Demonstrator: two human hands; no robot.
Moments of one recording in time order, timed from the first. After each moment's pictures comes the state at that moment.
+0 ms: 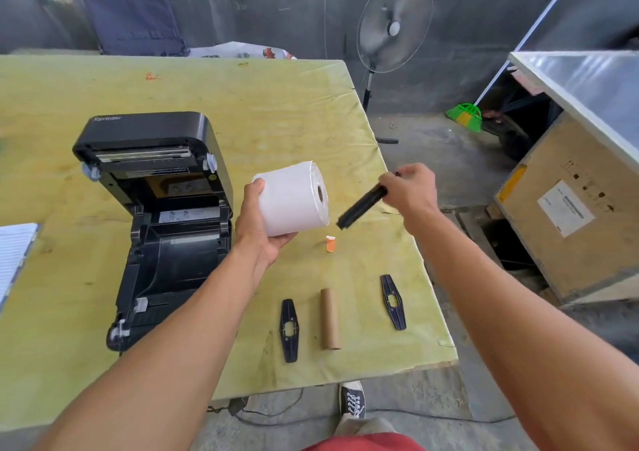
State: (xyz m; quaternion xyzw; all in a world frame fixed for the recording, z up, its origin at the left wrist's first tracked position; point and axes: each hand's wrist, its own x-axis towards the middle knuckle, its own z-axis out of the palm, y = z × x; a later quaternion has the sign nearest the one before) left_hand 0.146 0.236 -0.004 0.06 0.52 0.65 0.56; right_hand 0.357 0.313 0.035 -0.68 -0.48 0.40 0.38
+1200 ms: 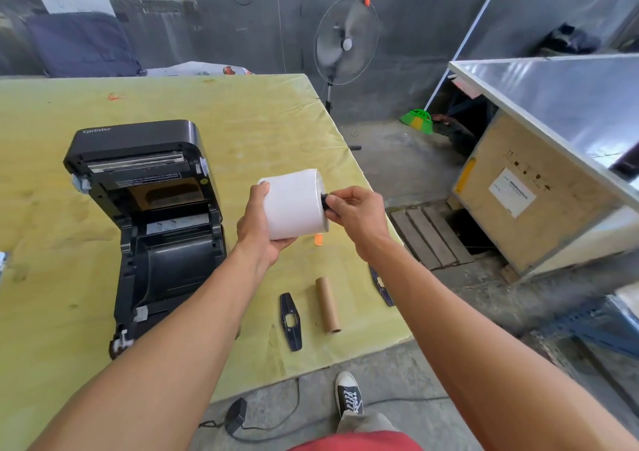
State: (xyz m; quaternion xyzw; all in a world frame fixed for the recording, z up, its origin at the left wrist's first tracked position) left_hand 0.152 0.216 0.004 0.10 0.54 0.58 0.59; right_hand 0.307 0.226 0.021 -0.57 -0.45 0.50 0.47
